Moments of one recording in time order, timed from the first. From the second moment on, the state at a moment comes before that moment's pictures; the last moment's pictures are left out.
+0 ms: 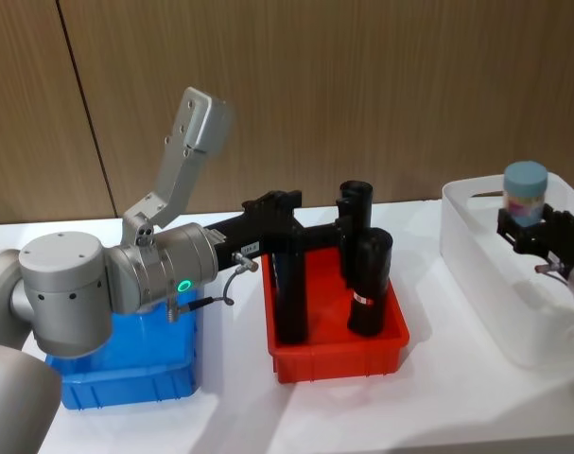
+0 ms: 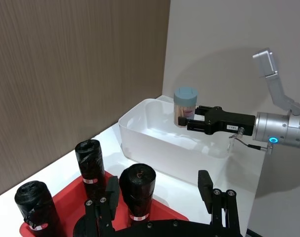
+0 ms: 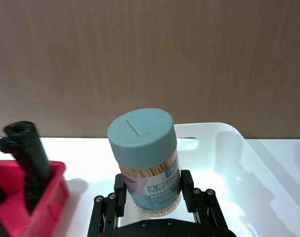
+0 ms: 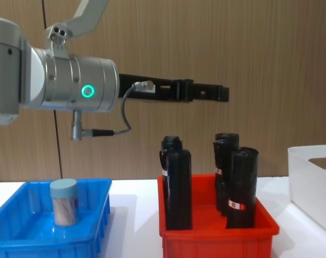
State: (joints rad) left arm -0.60 0.25 0.37 -1.39 -0.41 0.44 -0.61; right arm 0.43 0.30 -0.12 -1.23 0.31 0.21 0.09
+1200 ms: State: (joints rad) left arm -0.60 0.25 0.37 -1.39 -0.41 0.44 -0.61; right arm 0.60 0.29 -0.12 -0.95 0.22 0.26 0.10
